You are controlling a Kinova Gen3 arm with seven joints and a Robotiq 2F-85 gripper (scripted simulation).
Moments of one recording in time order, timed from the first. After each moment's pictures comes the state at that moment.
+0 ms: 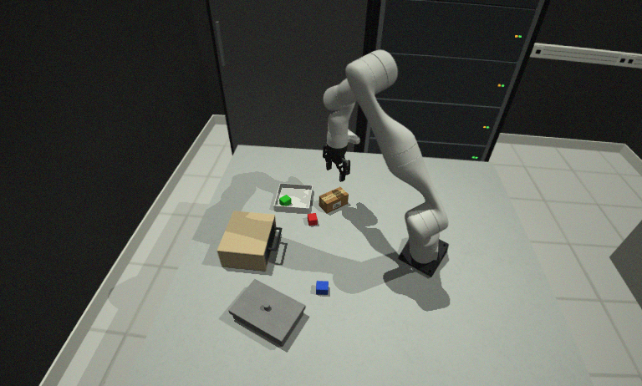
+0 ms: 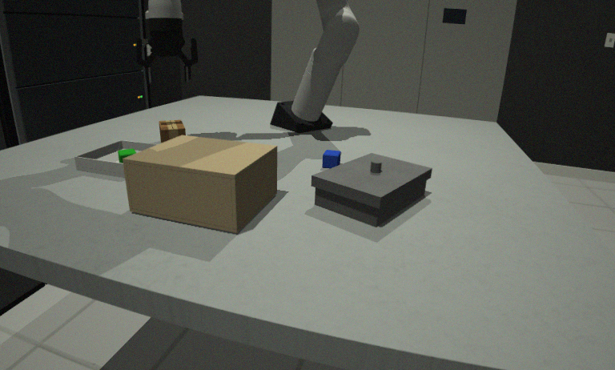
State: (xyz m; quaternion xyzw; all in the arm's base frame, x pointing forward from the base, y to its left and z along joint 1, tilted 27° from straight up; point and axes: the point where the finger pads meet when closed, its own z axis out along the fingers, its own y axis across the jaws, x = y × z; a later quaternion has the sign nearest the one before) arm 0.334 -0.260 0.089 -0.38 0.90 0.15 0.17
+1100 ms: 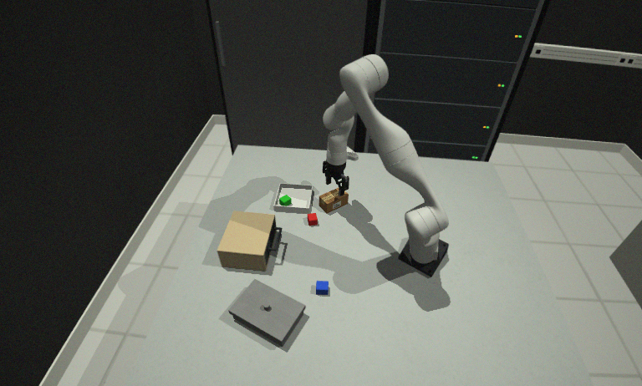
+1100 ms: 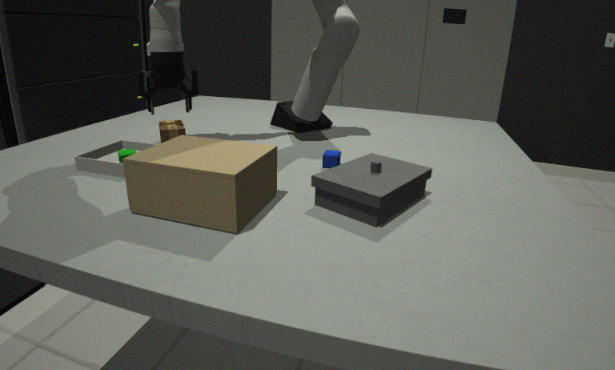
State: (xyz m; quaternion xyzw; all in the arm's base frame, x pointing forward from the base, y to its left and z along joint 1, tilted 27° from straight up) arm 0.349 -0.231 0.020 -0.38 0.90 0.15 0.17
